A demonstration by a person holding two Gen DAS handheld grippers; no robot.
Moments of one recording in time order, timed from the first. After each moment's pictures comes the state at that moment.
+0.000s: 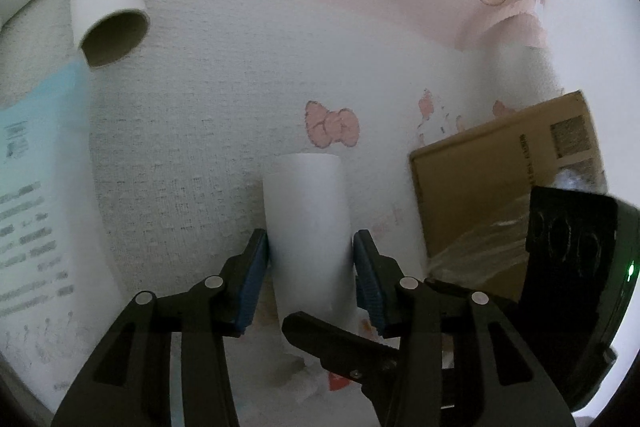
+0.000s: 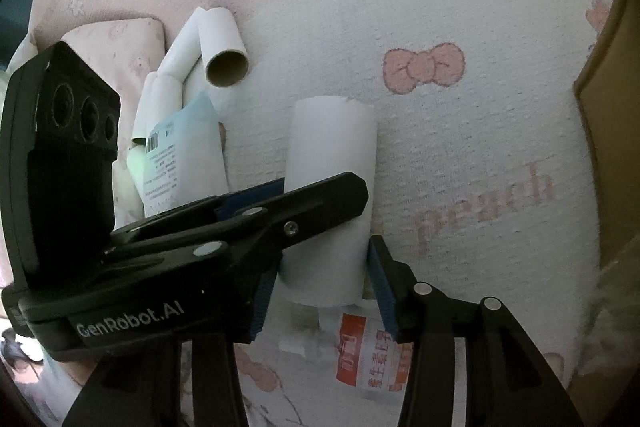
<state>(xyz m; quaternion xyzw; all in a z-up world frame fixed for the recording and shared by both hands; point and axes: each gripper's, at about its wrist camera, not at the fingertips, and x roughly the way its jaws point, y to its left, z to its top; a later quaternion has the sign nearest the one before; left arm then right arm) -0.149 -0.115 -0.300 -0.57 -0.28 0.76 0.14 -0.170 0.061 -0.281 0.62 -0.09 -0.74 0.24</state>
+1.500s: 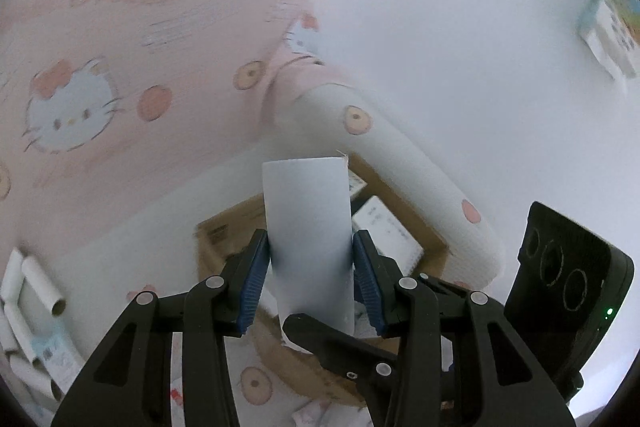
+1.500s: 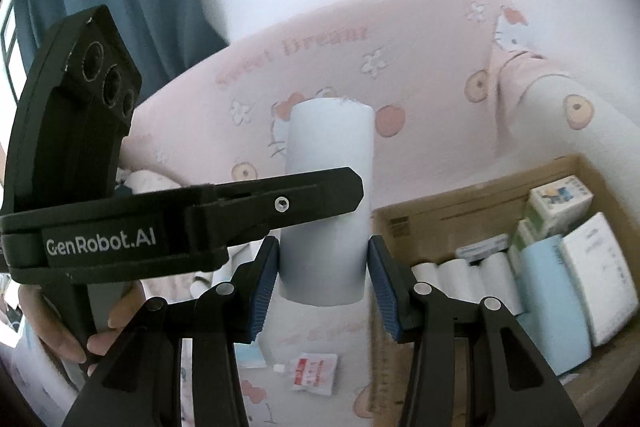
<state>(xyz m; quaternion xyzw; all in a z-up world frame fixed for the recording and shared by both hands) -0.130 0.078 -0.019 -0.40 -0.09 0.87 0.28 -0.090 0.226 -0.031 0.32 -0.10 -0.92 0.21</state>
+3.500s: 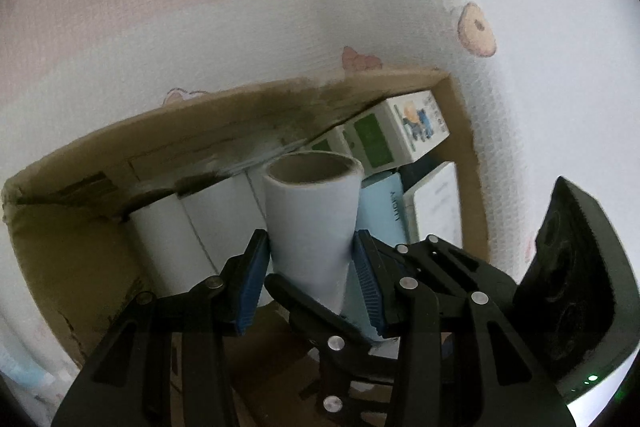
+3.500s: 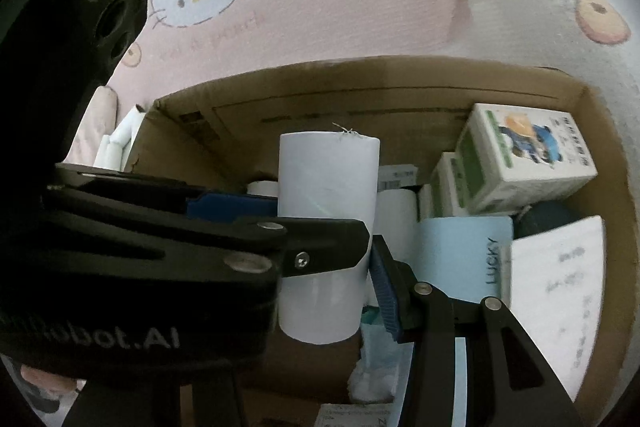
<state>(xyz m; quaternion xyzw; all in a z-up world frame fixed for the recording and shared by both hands) -0.245 0.146 -0.177 -0.64 -0.21 0.71 0.22 -0.200 0.298 -0.136 0.56 0.02 -0.81 0.17</state>
